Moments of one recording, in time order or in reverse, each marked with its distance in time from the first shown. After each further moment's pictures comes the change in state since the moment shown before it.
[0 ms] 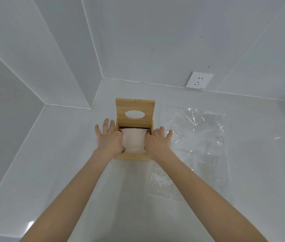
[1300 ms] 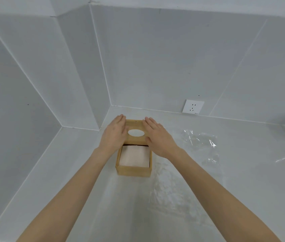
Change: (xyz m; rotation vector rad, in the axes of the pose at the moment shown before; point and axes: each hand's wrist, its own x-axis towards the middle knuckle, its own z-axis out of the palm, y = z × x) left_hand -0.029 0.001 -0.069 -0.580 0.567 0.208; right_hand -0.026 0.034 -0.066 0.271 0.407 -0.411
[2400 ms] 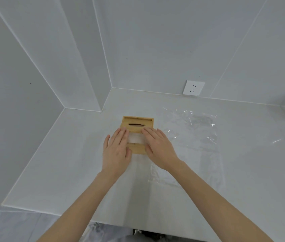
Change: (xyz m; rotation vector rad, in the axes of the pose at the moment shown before) left_hand -0.121 -0.013 0.046 0.237 0.084 0.074; right_hand -0.079 -0.020 0.063 0.043 0.213 -0.050
